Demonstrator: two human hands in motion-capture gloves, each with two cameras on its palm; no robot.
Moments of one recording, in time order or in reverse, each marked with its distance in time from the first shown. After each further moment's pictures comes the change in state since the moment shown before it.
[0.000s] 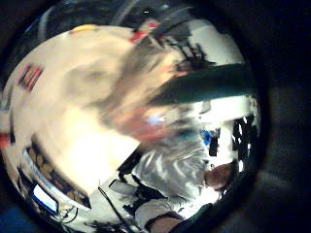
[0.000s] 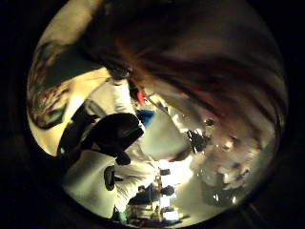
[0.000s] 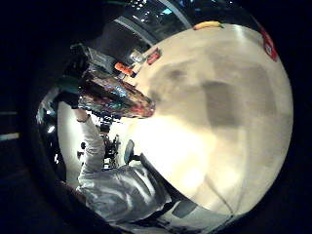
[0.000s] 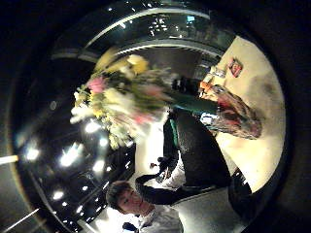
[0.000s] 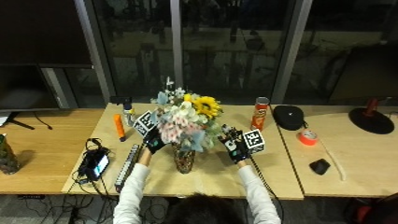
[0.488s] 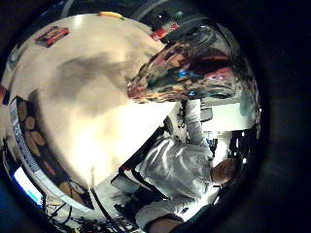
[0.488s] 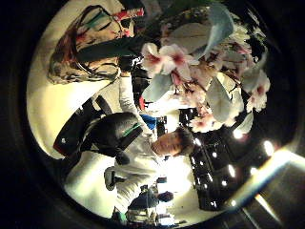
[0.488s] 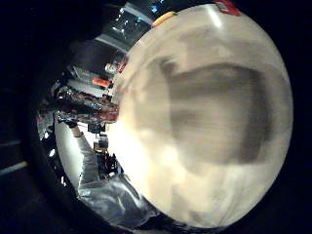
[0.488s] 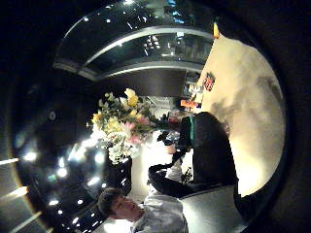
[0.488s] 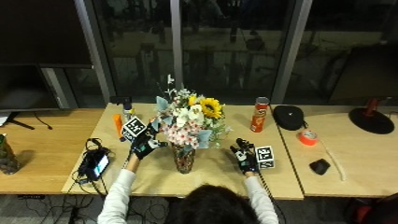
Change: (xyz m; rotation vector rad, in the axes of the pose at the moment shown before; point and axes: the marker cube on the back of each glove) left arm -0.126 0.039 -0.050 -0.290 -0.126 -0.078; right arm 0.045 0.065 -0.035 0.193 0.090 0.299
